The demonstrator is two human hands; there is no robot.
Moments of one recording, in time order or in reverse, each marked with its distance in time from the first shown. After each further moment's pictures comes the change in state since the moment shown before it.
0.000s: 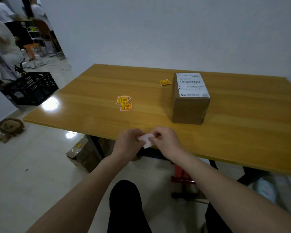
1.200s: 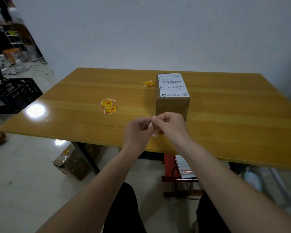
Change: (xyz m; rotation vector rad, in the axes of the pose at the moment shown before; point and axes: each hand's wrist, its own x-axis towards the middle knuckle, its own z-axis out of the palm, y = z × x) left_hand -0.002 0.082 0.027 -0.569 0.141 0.127; right_hand -0.012 -0.009 -0.072 0.542 0.194 0.225
